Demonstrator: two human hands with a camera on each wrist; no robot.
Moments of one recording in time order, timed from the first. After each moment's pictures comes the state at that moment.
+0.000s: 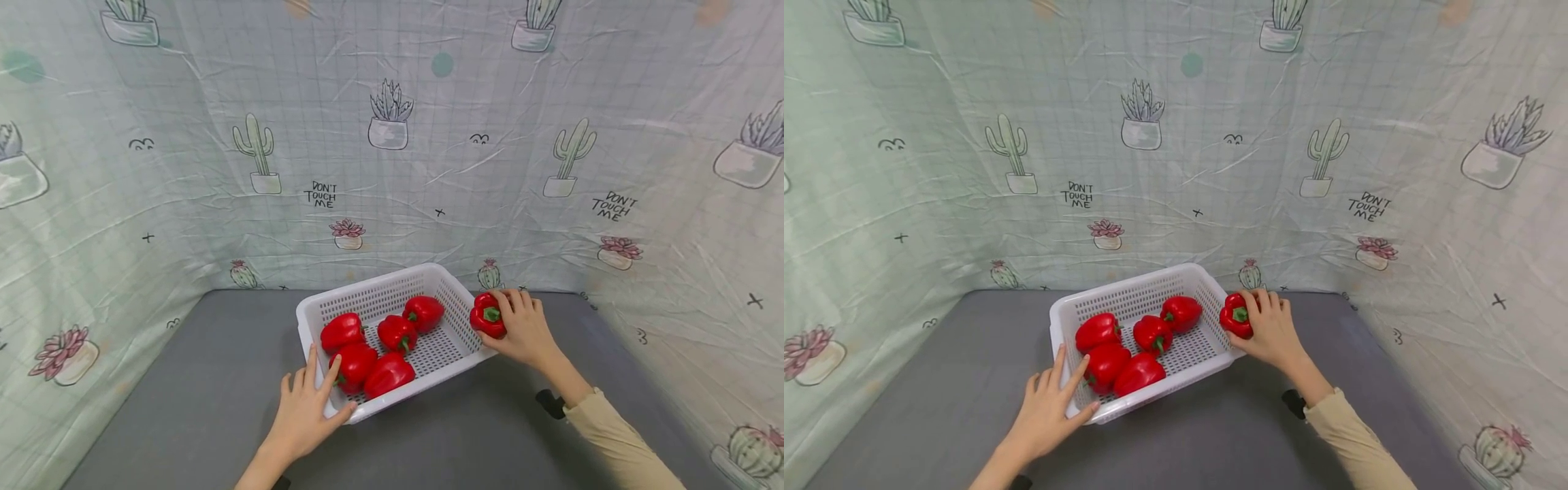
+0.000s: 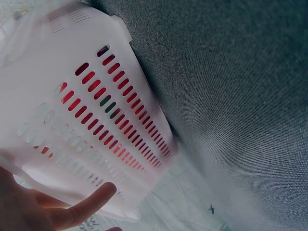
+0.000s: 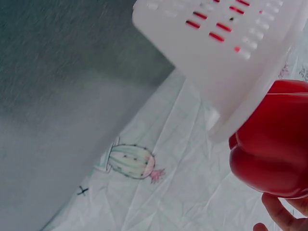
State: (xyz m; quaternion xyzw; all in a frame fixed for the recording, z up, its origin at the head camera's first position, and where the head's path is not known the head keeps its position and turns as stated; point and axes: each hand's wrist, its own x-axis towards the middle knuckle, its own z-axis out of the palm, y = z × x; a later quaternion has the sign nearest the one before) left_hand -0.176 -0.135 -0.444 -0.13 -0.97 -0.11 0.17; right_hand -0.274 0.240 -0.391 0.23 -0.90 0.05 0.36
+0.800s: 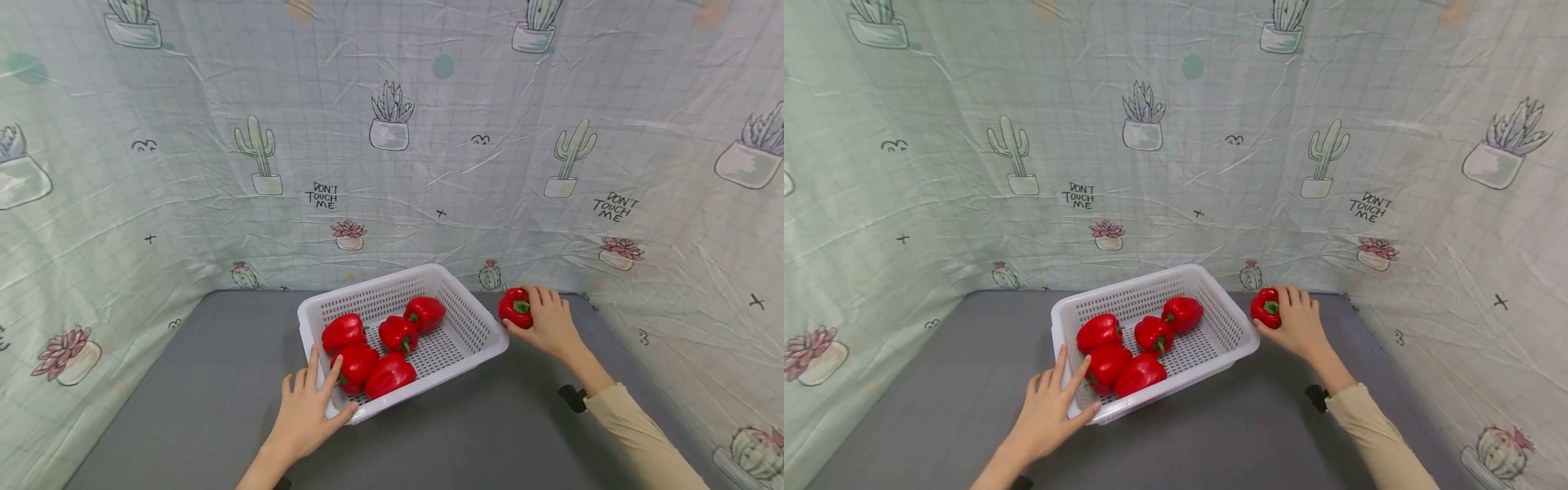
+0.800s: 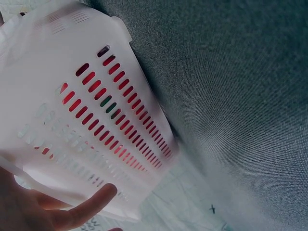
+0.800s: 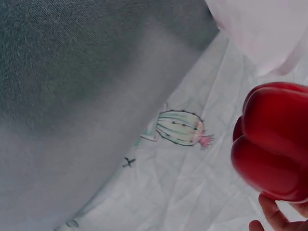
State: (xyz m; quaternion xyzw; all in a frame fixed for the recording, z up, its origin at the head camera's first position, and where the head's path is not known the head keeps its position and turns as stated) left_hand -0.176 -0.135 -0.445 -0.12 -0.97 -0.10 0.17; right_hand -0.289 0.285 -0.397 0.14 -0.95 0.10 0.27
